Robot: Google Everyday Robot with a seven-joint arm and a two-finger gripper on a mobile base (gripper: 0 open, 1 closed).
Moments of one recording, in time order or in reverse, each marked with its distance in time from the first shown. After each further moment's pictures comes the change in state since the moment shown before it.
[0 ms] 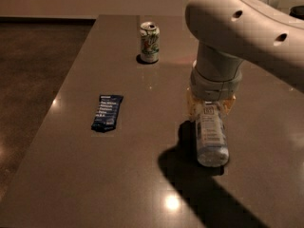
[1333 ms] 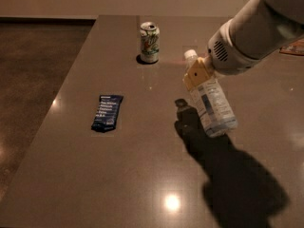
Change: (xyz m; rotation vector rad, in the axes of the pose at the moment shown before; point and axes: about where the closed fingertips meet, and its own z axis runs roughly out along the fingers) arm -0.038 0.009 -0.080 -0.266 -0.387 -0.340
